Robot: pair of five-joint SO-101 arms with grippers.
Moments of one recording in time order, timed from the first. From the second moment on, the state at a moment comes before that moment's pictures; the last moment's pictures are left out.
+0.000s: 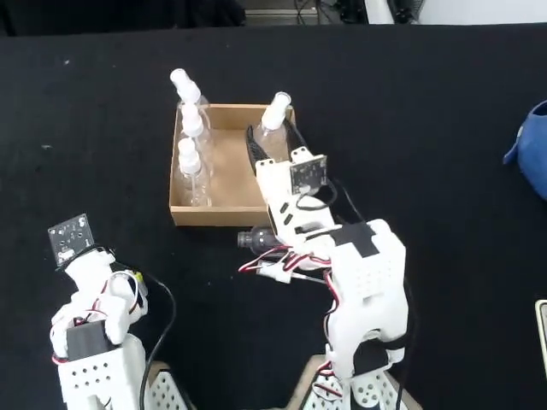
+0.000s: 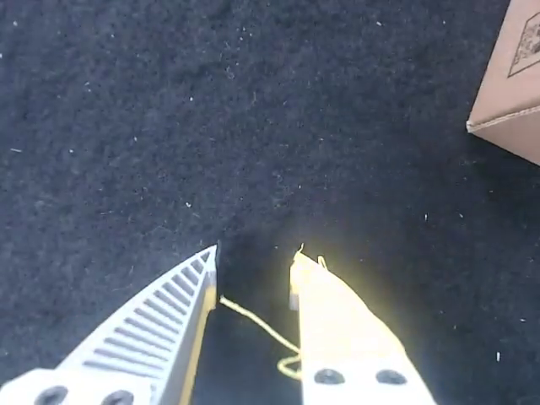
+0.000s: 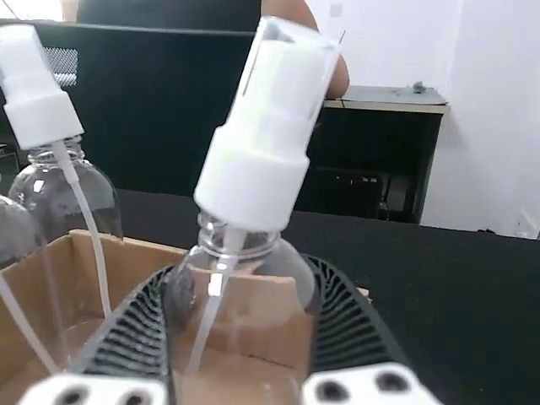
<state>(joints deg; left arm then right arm) -20.6 -103.3 96.1 71.6 6.7 -16.9 32.9 50.3 -75.0 1.0</state>
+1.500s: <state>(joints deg) -20.7 -103.3 96.1 71.7 6.7 -17.8 32.9 49.4 -73.6 0.7</state>
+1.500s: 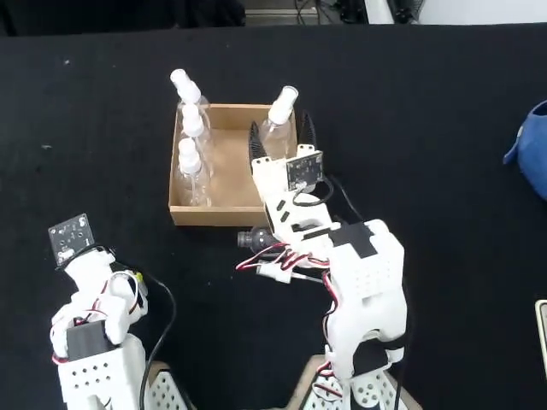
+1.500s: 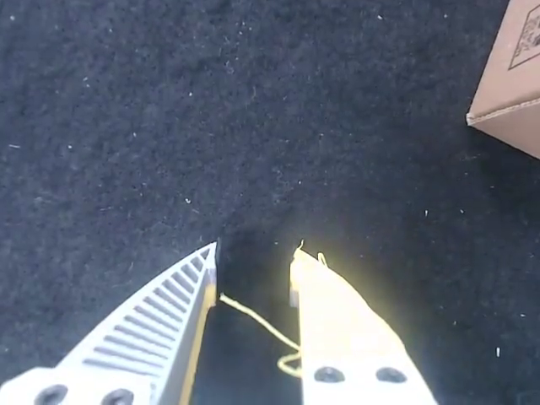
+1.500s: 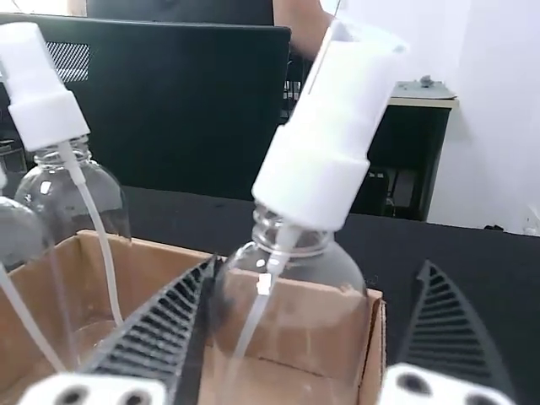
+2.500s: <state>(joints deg) -20.7 -103.3 96.1 71.7 6.7 -19.3 14.2 64.0 -73.6 0.5</state>
